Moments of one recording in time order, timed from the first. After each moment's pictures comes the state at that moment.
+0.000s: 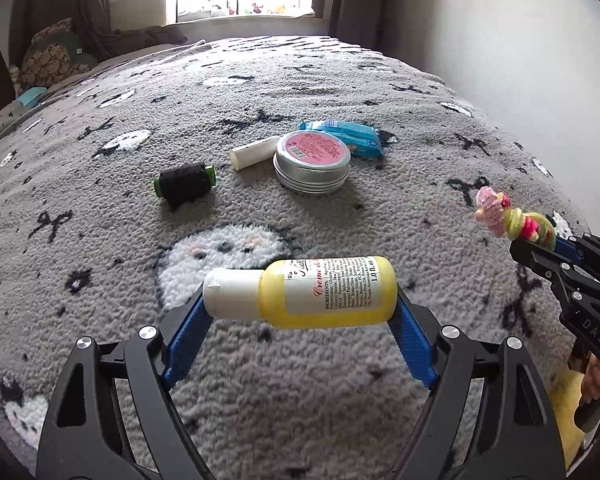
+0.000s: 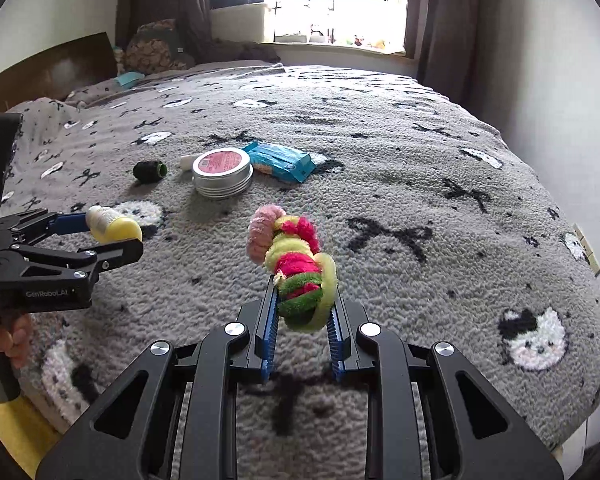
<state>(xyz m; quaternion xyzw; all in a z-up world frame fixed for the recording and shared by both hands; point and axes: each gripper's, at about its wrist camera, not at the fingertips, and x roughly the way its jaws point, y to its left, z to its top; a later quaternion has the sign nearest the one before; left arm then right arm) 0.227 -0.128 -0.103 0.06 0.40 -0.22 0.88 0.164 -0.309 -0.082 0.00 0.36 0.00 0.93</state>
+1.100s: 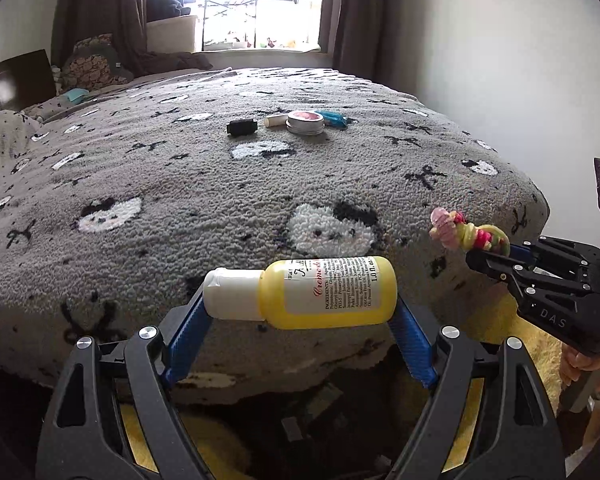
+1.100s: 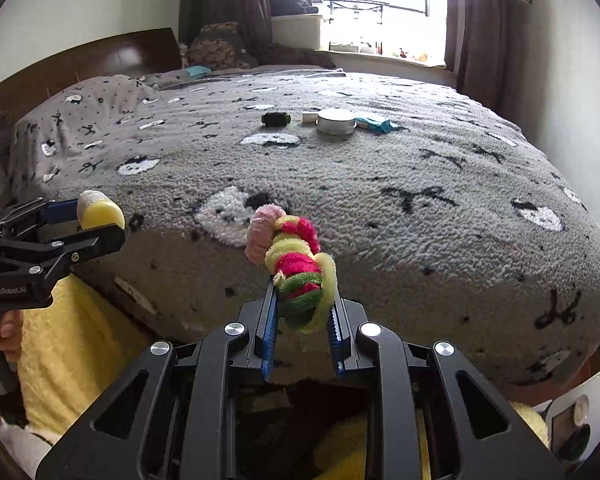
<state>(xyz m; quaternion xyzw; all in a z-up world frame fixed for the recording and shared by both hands) 0.000 -0.035 -0.094 0.04 0.35 -0.21 0.91 -0.017 -0.236 -0.101 -0.01 0.35 0.08 0.93</state>
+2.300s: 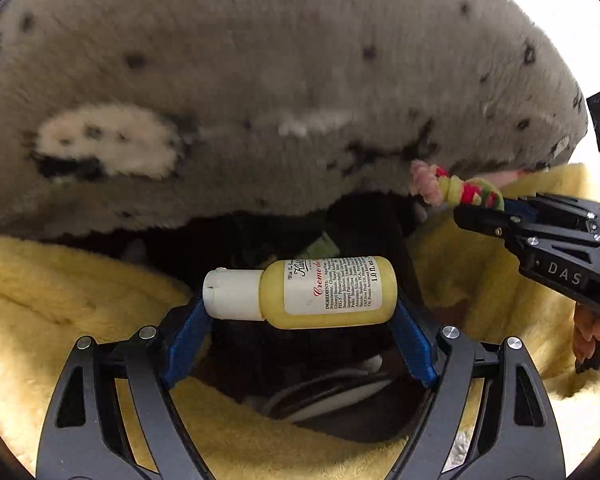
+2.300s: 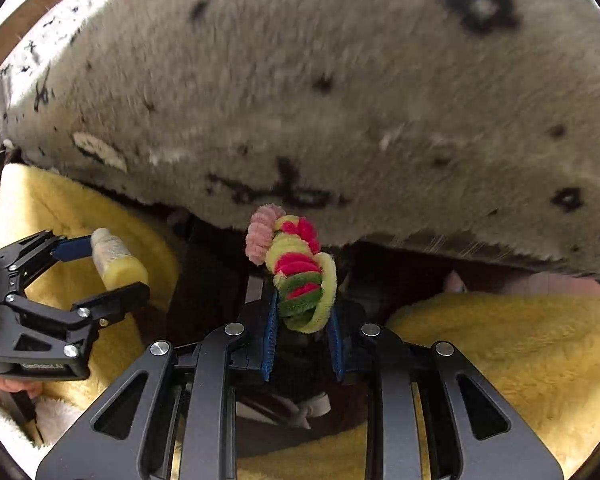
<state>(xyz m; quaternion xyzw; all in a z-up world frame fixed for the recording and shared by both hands) -0.007 -0.029 -0.284 0.02 0.59 -0.20 0.78 -0.004 -0.205 -0.256 0.03 0.58 0.12 0.81</state>
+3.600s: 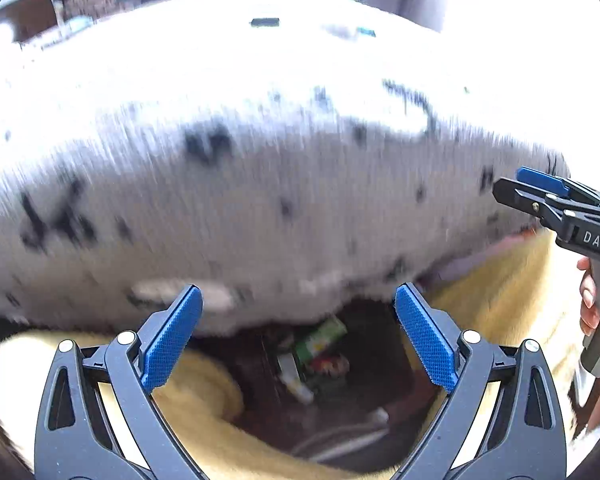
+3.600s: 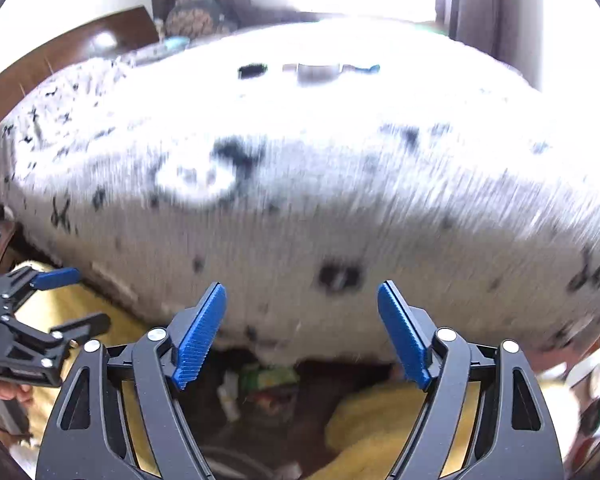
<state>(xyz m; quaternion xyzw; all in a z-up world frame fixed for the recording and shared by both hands) 0.013 -0.016 -0.167 0.03 0.45 -0.18 0.87 0.005 -0.239 -0.116 0.02 0.41 0.06 0.91</state>
